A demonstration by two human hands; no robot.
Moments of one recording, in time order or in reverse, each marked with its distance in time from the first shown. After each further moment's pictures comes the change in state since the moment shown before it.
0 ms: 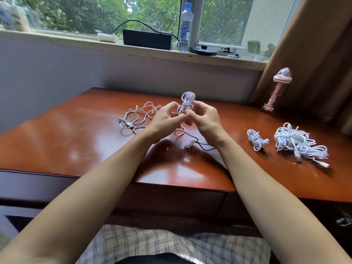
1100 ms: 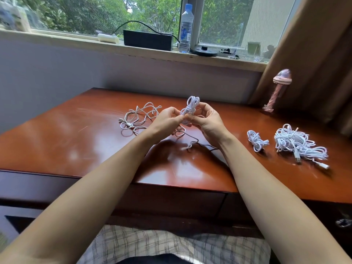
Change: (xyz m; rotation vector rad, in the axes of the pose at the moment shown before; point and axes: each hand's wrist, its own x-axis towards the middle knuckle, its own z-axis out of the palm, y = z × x) left_hand 0.016 -0.021 0.000 -0.050 0.017 -0.150; right_hand 0.005 0.010 -0.011 0.234 -0.020 0.145
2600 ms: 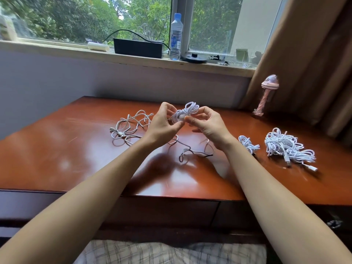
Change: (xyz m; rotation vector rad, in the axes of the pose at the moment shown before) left_hand 0.009 0.005 0.012 0.210 0.174 0.284; right_hand -0.005 -0.028 -0.022 -0.386 0.083 -0.029
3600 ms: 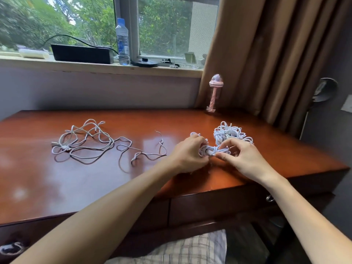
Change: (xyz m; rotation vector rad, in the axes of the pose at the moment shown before) left_hand -0.049 0.078 0.167 0.345 -0.565 0.215; right_hand -0.151 0.019 -0.190 -0.715 0.188 -0.048
